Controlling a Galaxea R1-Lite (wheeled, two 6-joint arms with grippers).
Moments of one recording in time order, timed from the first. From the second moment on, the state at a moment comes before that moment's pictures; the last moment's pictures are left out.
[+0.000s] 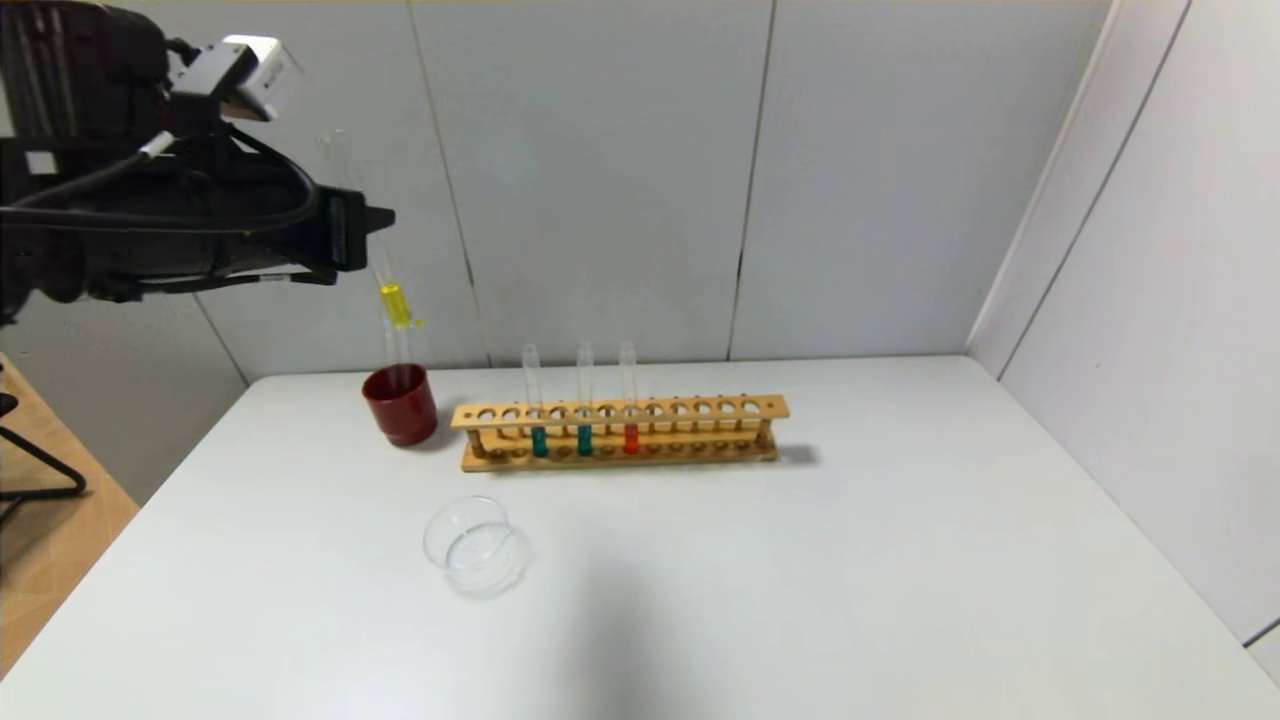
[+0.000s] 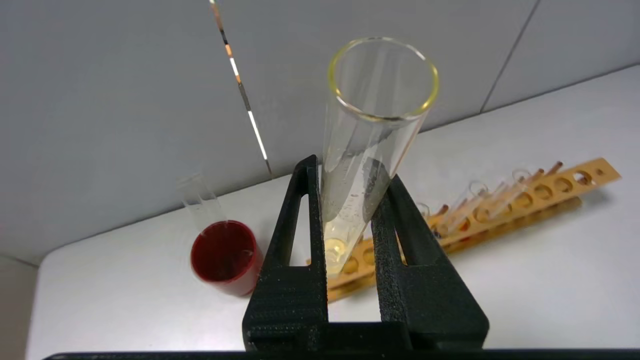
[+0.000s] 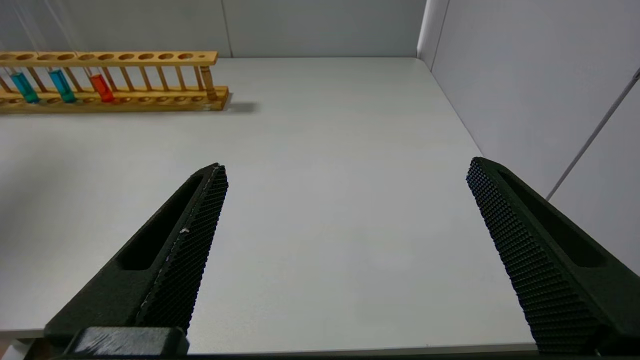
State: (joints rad) left arm -0.18 1.59 -1.29 -0.14 -0.09 0.09; right arm 0.00 0.00 0.00 -0.01 0.00 0.00
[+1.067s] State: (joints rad) left arm -0.18 1.11 -0.79 -0.01 -0.10 0.53; right arm 0.00 0.00 0.00 -0.01 0.00 0.00
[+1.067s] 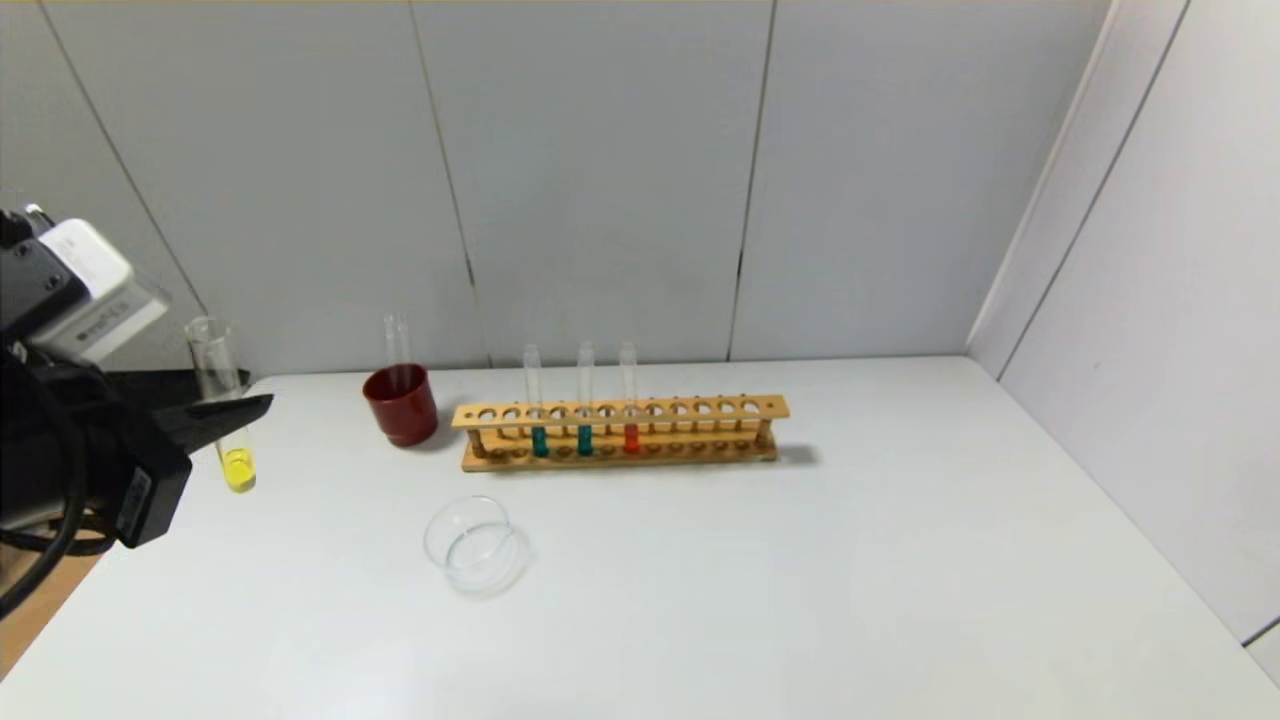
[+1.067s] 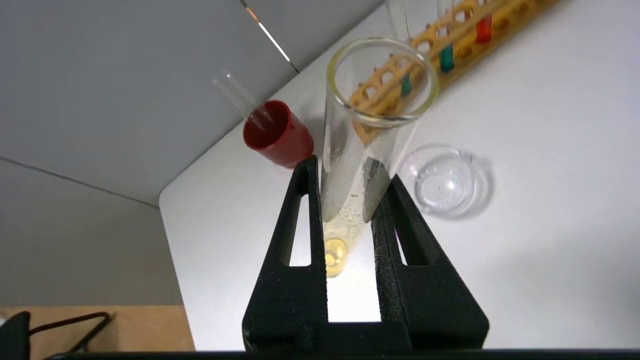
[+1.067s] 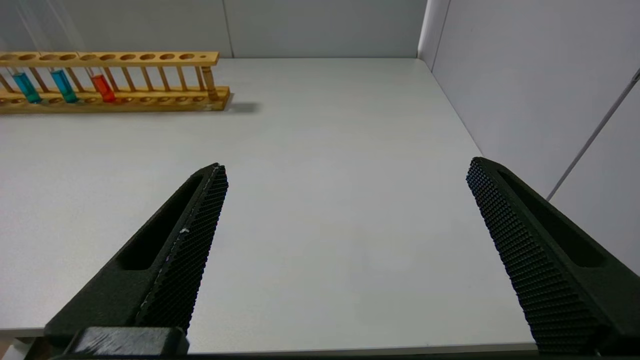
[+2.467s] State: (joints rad) left arm -0.10 1.35 -0.70 -0.42 -0.03 0.92; right arm 0.00 0.00 0.00 -0.01 0.00 0.00
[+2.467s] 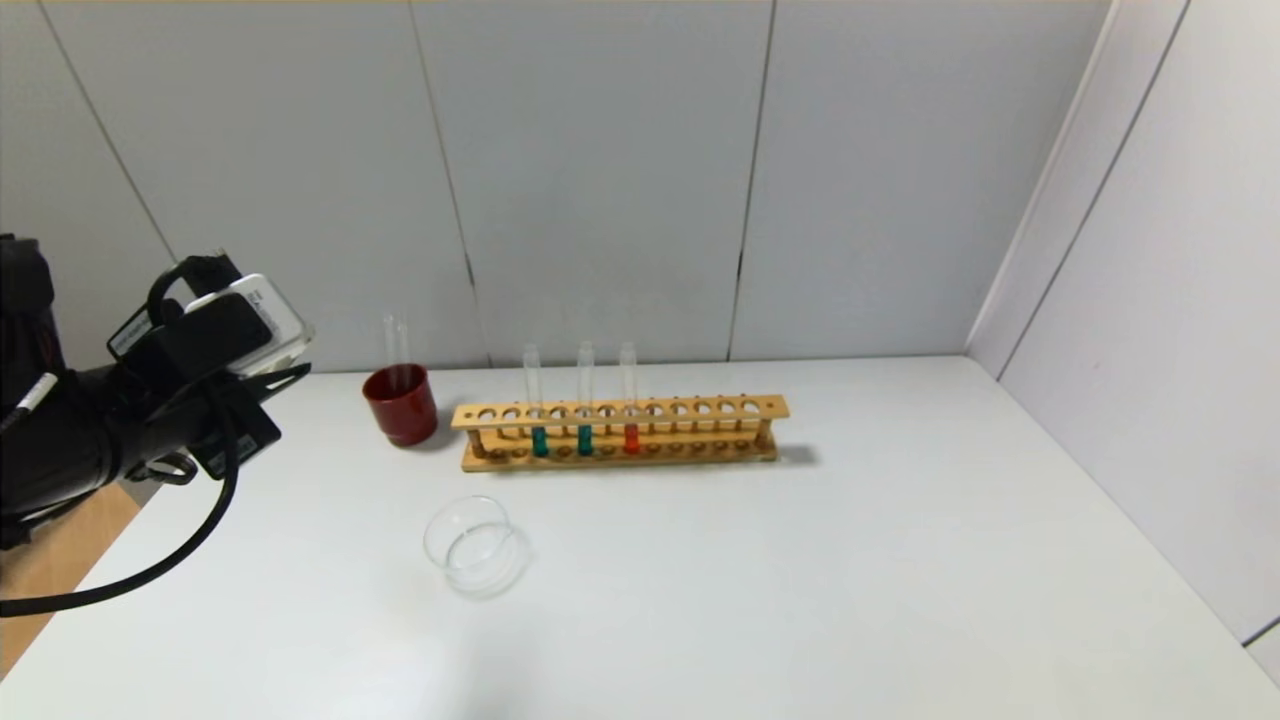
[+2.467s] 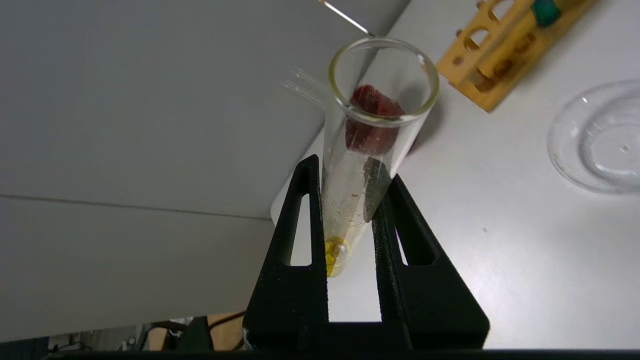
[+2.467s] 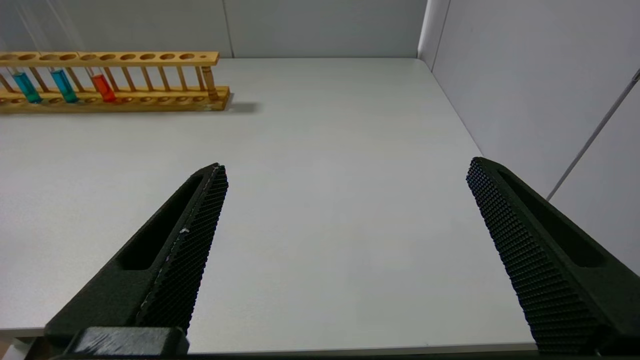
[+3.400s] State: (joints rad) left arm -0.10 1.39 -0.49 -0.69 -0.11 1.16; right arm 0.00 0.00 0.00 -0.01 0.00 0.00
